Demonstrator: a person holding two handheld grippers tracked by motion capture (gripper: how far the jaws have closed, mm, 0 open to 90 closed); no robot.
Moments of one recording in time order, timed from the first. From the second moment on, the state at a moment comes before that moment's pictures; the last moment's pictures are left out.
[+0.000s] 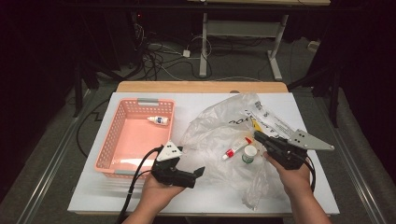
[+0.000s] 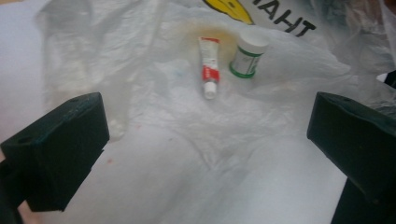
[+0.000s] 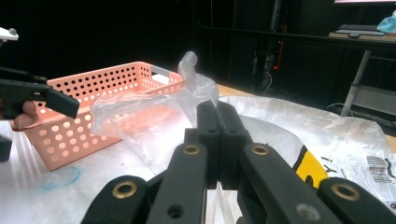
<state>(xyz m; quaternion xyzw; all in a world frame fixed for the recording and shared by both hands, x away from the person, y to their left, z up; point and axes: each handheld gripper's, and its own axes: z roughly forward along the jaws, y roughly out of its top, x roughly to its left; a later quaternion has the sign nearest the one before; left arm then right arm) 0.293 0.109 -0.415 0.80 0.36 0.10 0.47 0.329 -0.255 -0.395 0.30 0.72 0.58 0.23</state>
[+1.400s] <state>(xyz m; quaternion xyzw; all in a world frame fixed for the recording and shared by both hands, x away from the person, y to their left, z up) 0.359 0.204 -0.390 0.75 0.48 0.17 0.43 0.329 -0.257 -0.394 0.30 0.72 0.59 0.23</state>
